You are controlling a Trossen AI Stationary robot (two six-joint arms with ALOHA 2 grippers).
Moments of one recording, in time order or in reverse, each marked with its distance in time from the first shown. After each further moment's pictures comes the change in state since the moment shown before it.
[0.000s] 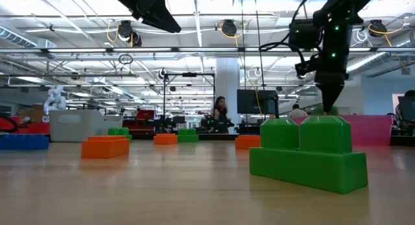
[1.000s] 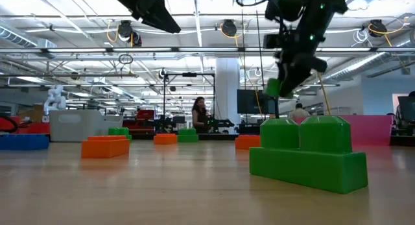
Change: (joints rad) left arm 0.000 0.000 0.000 -0.007 0.000 0.002; right arm 0.337 0.107 0.128 0.222 0.050 -0.300
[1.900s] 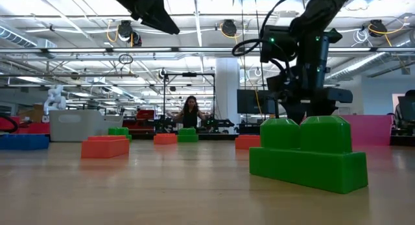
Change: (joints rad) left arm -0.001 0.000 0.000 -0.015 0.000 0.000; right arm 0.033 0.233 -0.097 0.050 -0.232 -0.052
